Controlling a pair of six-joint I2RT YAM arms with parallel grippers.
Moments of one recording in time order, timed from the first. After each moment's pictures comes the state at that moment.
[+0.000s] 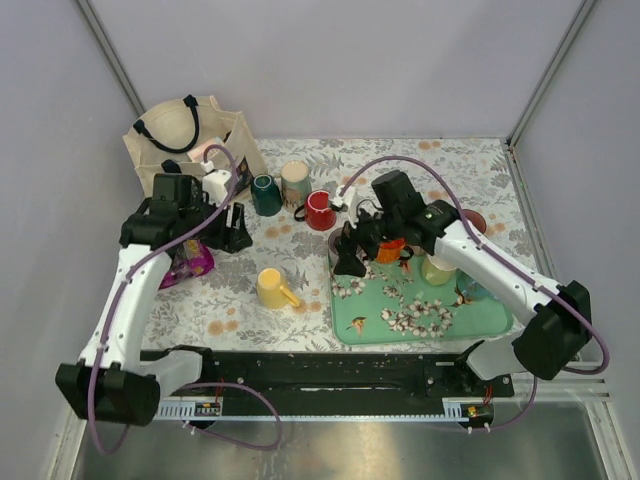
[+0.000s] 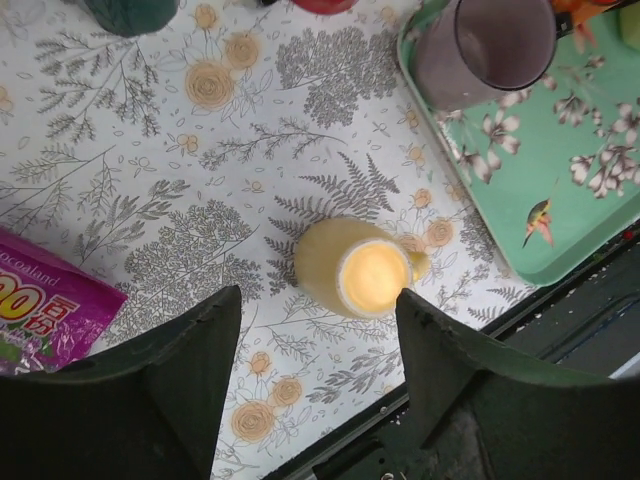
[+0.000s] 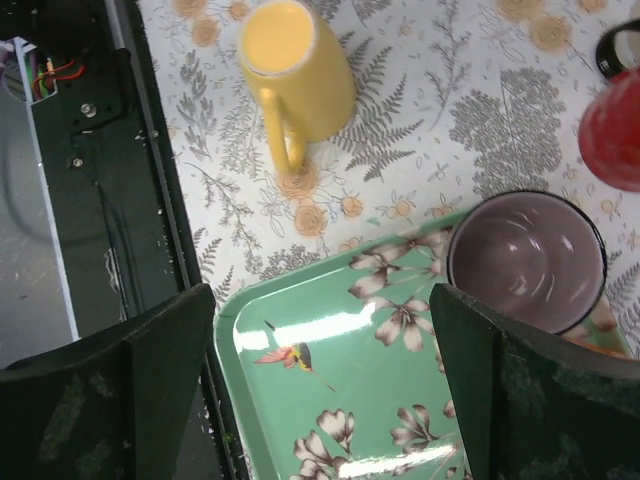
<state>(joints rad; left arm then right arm) -0.10 1.17 1.19 -0.92 0.46 0.15 0.63 1.40 1.21 -0.58 -0.62 -0.28</state>
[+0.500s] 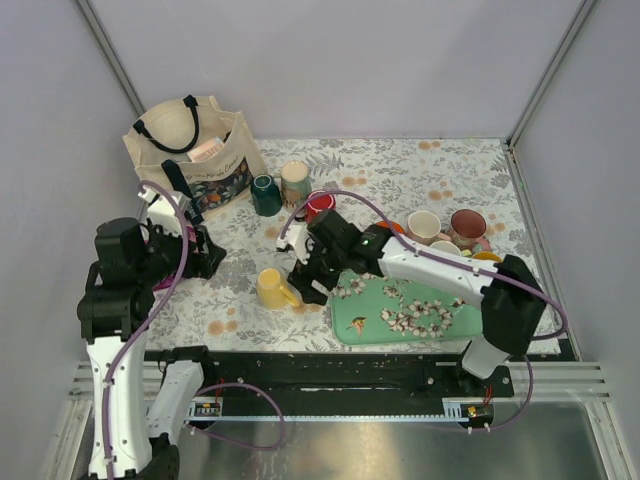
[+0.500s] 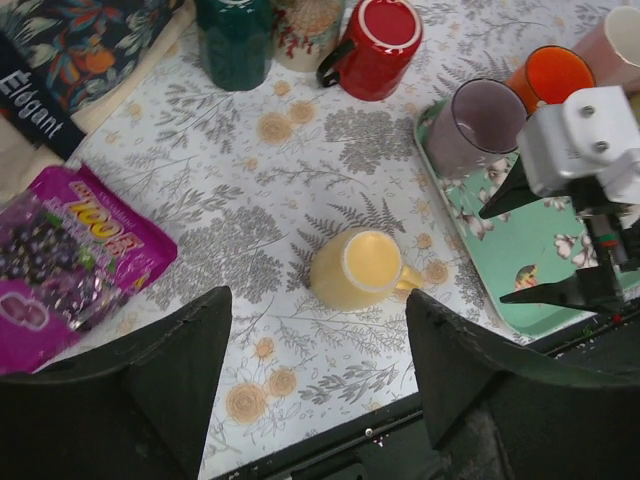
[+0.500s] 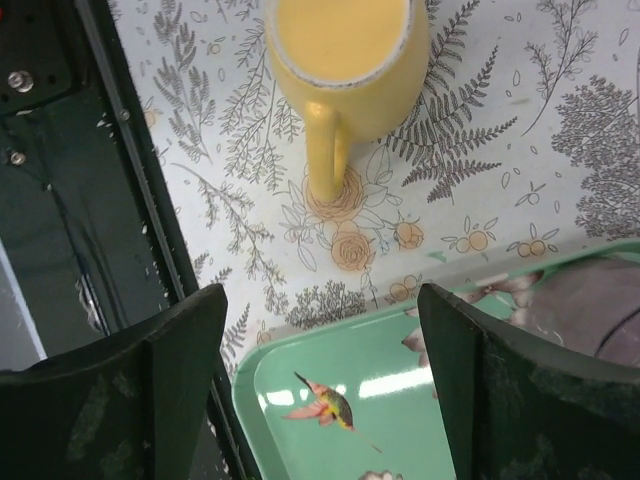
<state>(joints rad) 0.05 0.73 1.15 -0.97 0.46 0.05 0.95 1.62 1.29 -0.55 -0.34 -0.19</state>
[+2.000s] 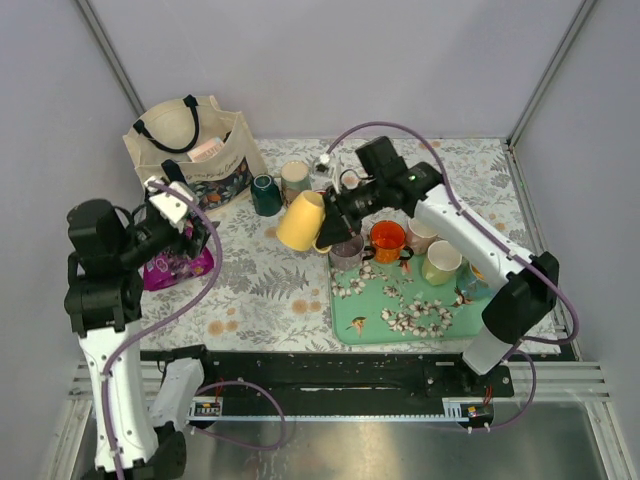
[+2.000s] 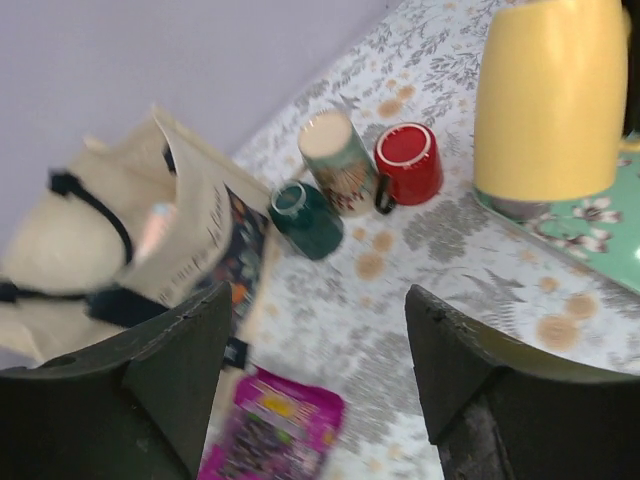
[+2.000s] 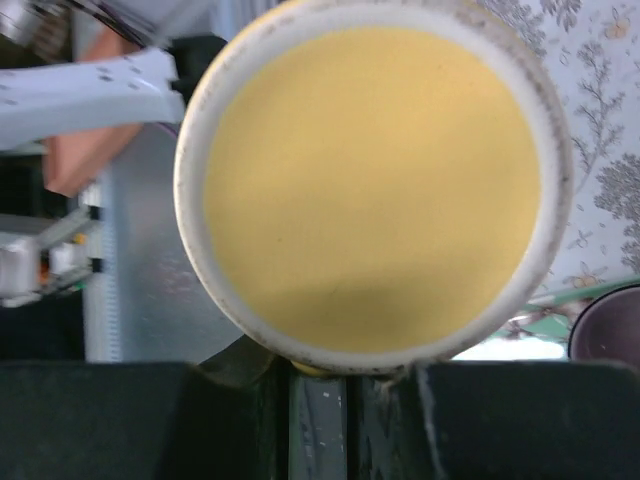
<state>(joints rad) 0.20 0.74 1.23 -0.81 0.77 0.49 0.68 1.66 1.63 -0.82 -0.84 -0.09</state>
